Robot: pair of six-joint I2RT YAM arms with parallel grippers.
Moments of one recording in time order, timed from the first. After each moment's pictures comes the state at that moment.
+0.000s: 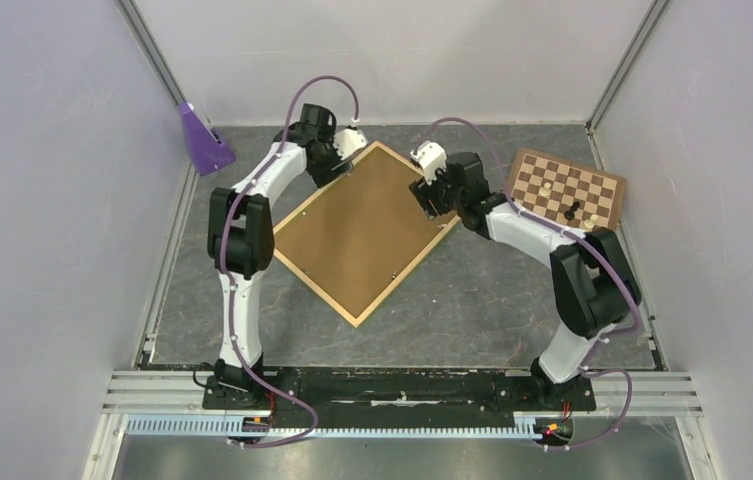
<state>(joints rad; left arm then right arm) -0.27 2.24 1.91 -0.60 0.01 0.88 0.46 1.69 1.09 0.05 -0.06 -0.31</state>
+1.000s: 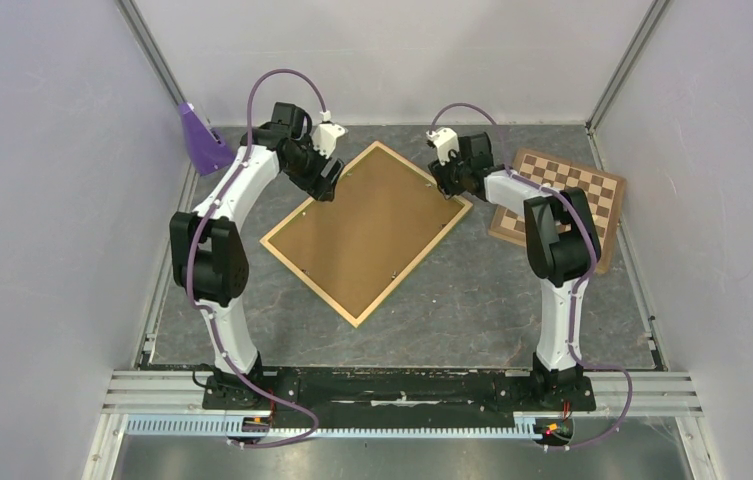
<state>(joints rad) -0.22 1.92 1.73 -0.84 0.31 0.48 0.28 2.12 1.49 -0.09 -0.15 -0.35</state>
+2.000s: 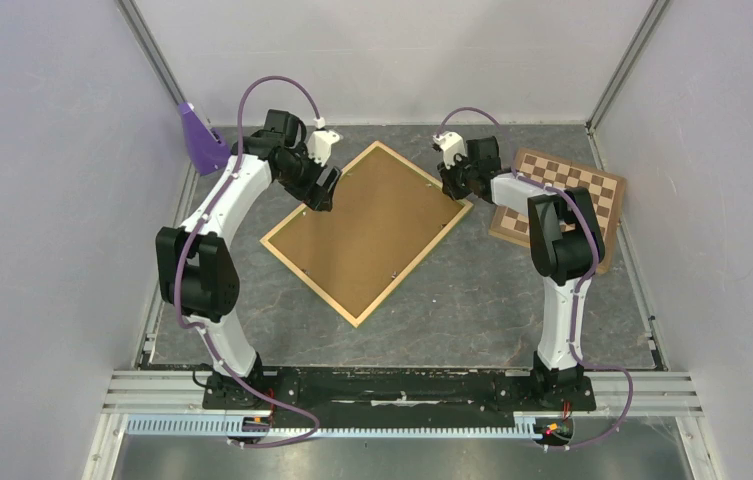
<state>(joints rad) -0.22 1.81 1.62 -0.87 0.34 0.44 0.23 2.13 1.44 -0.07 -0.25 -0.36</state>
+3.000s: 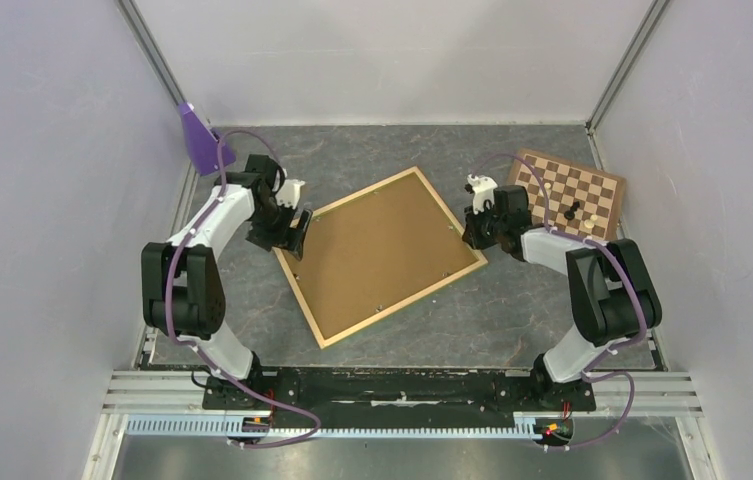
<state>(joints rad) -0.11 1.66 1.26 -0.94 0.17 0.21 0.21 1.66 0.81 0.08 -0.26 -0.11</state>
